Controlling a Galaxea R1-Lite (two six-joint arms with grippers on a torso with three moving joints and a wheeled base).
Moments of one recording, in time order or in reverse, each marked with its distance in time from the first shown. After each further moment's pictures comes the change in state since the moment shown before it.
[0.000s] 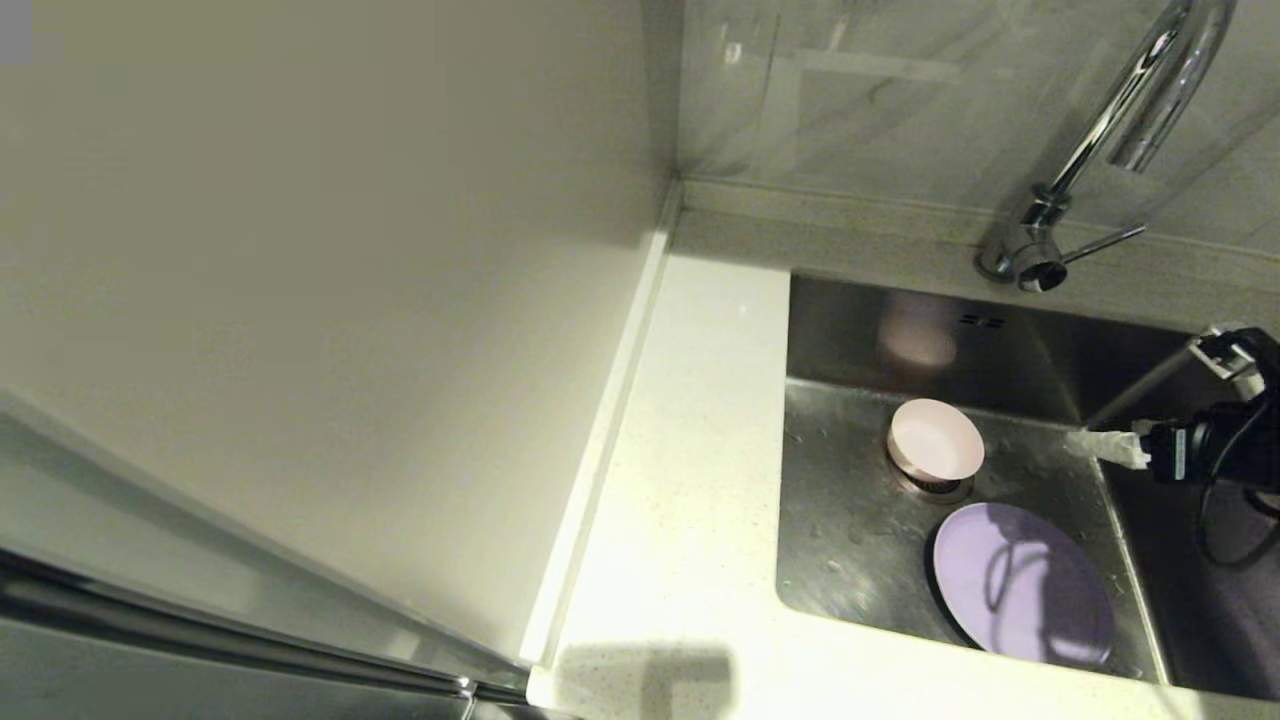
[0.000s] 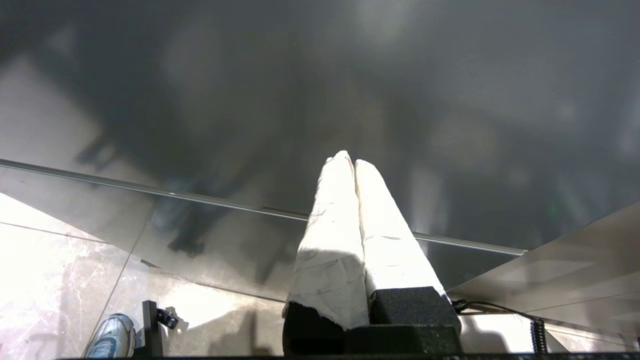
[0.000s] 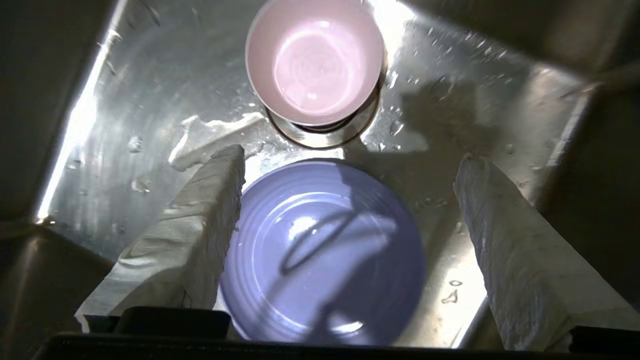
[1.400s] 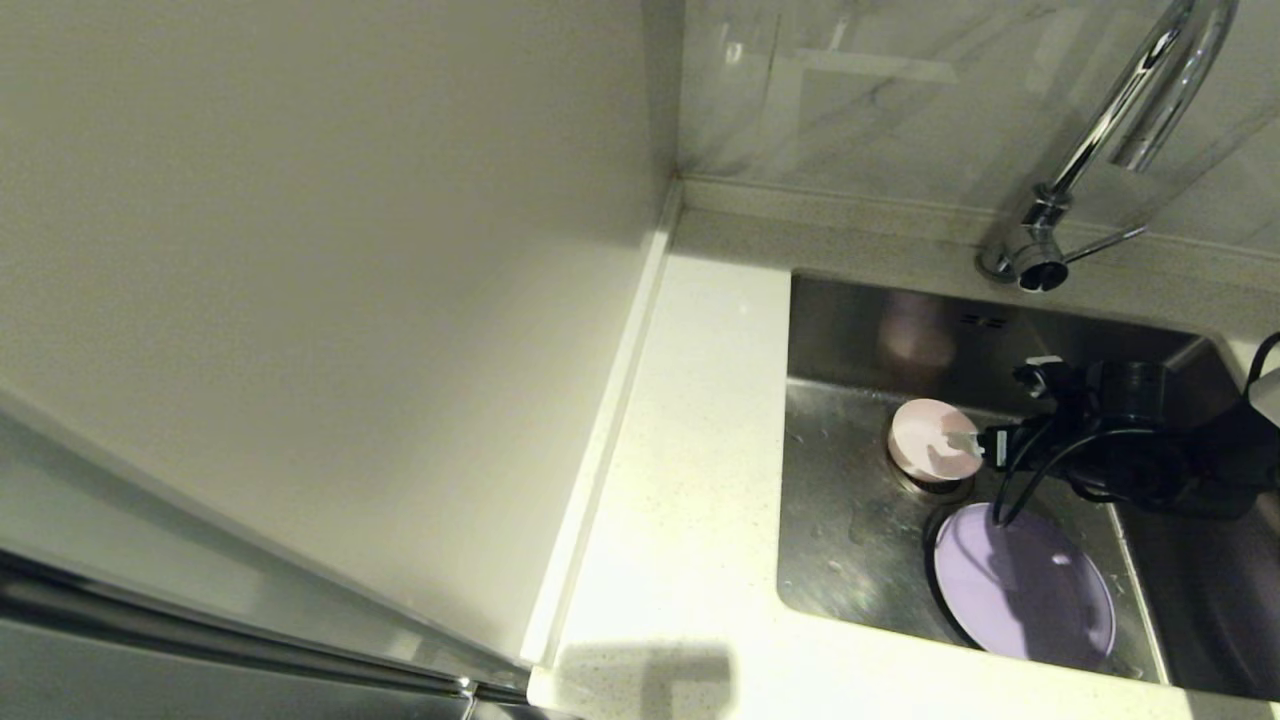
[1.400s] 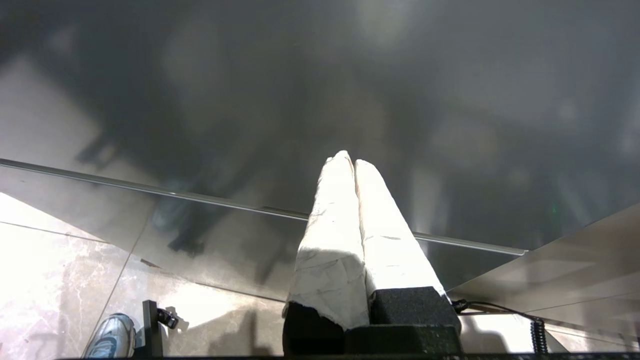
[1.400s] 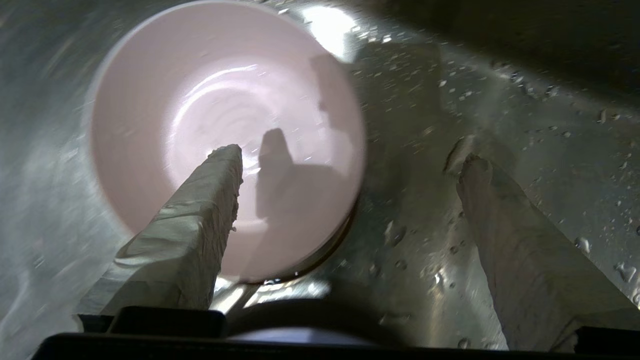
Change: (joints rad) left arm 0.001 0.000 0.000 0.000 0.000 0.000; right arm 0.202 0.499 -0.255 -0.330 -0.342 0.163
